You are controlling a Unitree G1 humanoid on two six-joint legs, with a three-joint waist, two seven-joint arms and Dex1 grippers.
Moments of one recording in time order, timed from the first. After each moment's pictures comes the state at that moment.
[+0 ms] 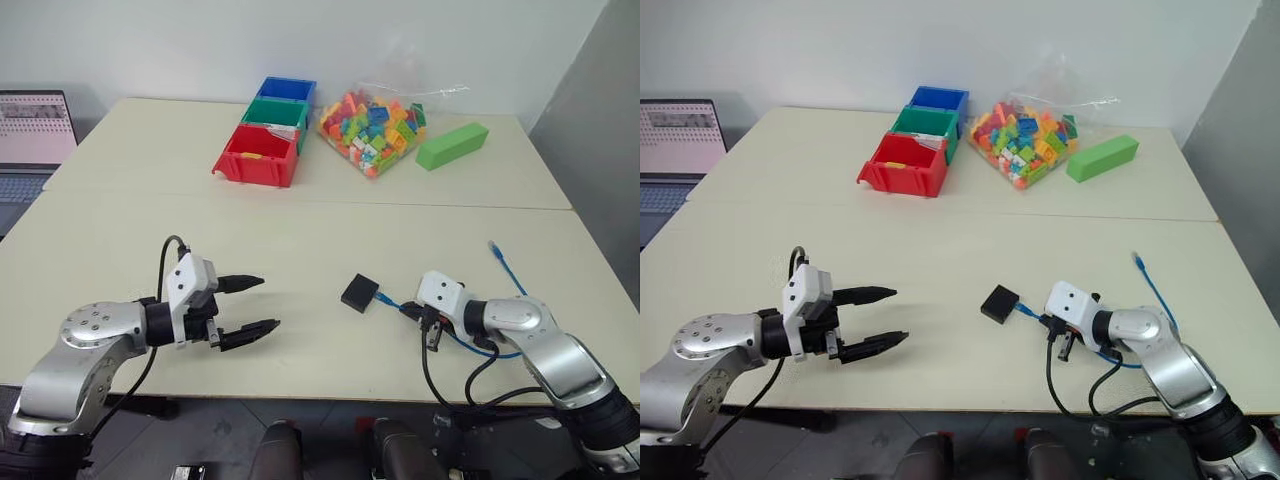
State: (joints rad) left arm -0.05 0.82 0.15 -0.30 -0.52 0.43 -1.07; right arm -0.25 -0.69 0.28 -0.33 0.06 0.57 0.83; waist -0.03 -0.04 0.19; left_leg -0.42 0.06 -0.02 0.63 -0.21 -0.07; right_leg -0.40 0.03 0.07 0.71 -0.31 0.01
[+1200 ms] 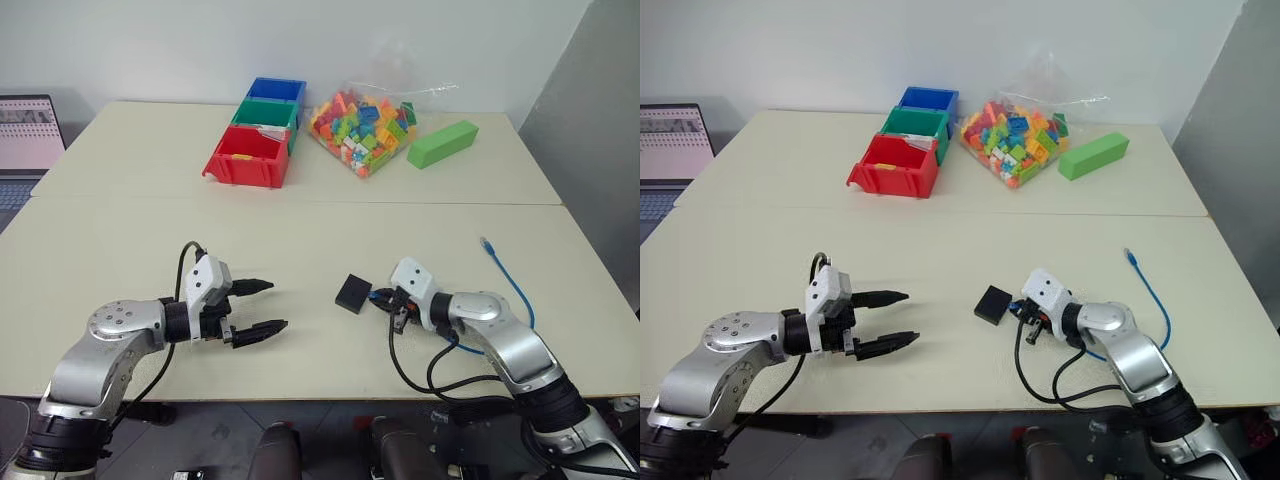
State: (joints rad) left arm -0.15 0.77 0.08 -0.17 -0.51 0.46 -1.08; right arm -0.38 -0.49 0.35 -0.18 0.02 0.51 0.74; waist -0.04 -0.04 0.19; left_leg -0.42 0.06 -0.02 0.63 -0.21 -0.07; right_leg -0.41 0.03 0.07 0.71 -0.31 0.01
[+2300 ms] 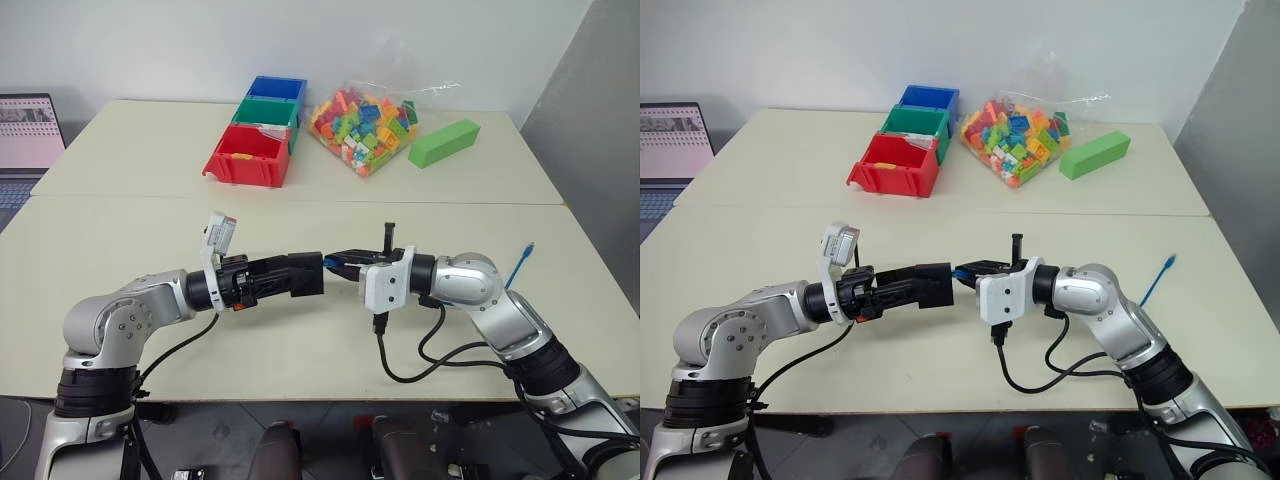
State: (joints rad) left arm -0.38 0.66 0.16 -0.12 -0.92 1.00 -0.96; right arm -0.57 -0.49 0.42 -0.15 -0.21 -0.19 0.78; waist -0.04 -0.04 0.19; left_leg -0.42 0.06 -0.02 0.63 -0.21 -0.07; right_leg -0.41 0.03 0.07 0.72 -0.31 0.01
